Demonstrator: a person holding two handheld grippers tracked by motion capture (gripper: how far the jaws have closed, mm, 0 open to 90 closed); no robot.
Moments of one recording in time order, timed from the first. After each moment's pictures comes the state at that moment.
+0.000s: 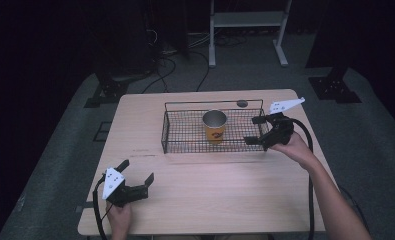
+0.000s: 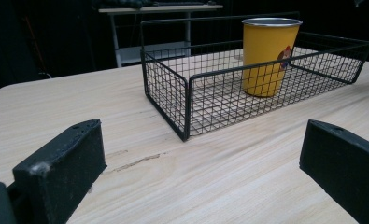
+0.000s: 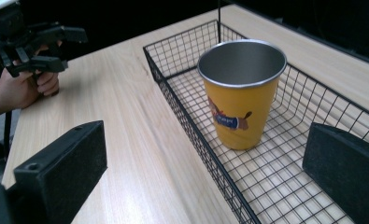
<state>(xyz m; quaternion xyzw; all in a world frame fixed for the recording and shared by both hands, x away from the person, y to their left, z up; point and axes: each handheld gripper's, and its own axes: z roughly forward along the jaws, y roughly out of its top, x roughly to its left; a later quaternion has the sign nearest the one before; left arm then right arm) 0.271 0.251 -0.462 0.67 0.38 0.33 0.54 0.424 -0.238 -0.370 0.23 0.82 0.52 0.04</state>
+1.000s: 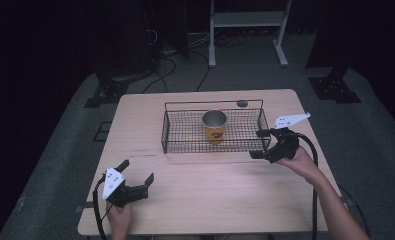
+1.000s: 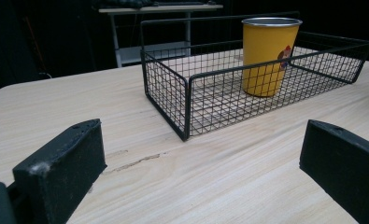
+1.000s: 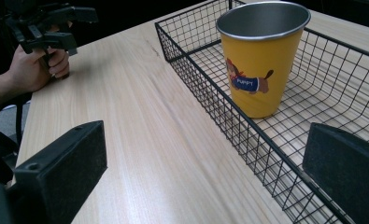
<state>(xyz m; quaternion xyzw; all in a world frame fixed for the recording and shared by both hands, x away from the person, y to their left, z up) 0.271 0.251 -0.462 0.67 0.38 0.34 0.54 0.396 -0.251 -0.397 0.23 0.82 0.52 0.03</state>
